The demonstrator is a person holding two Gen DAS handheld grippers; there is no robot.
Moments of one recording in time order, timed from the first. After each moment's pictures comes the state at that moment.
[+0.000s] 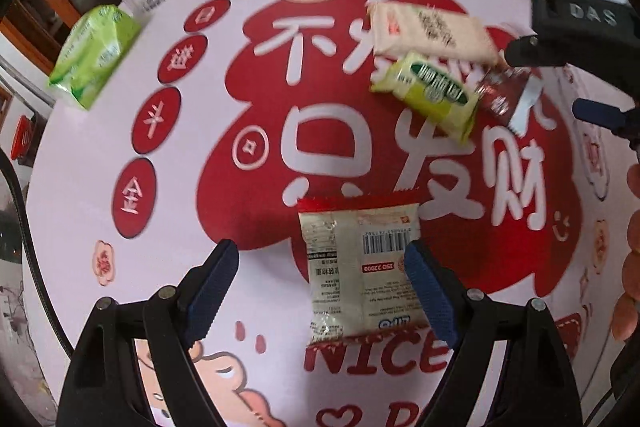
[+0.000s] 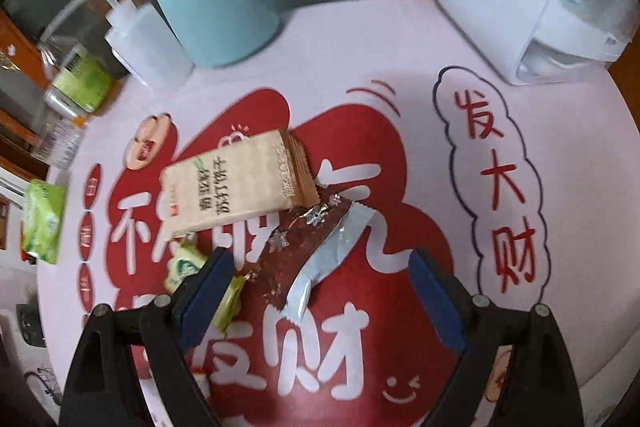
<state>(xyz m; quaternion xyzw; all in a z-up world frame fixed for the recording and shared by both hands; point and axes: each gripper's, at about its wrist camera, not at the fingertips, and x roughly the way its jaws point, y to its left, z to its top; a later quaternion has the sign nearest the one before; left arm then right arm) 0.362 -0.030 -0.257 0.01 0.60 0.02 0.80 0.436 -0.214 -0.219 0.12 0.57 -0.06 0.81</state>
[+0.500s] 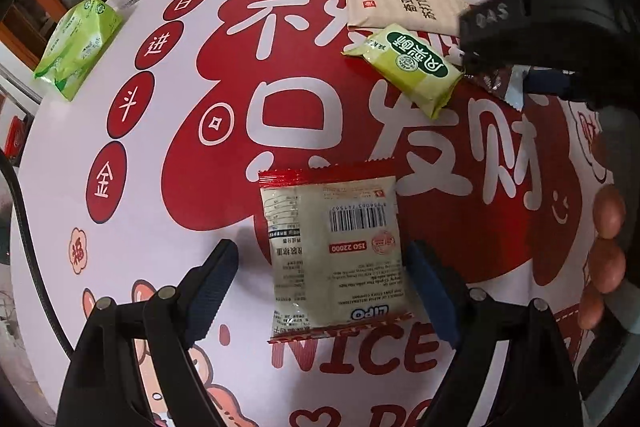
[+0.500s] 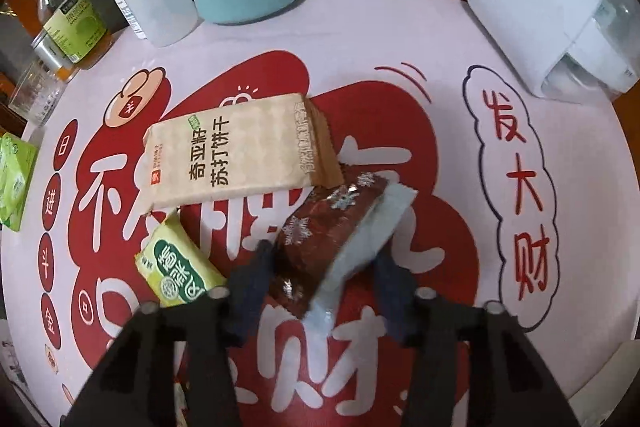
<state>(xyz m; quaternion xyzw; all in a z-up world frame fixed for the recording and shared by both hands) 0.349 -0.049 -0.271 0.00 0.60 0.00 0.80 0.436 -0.183 -0.237 0.04 0.58 -0.06 0.81</state>
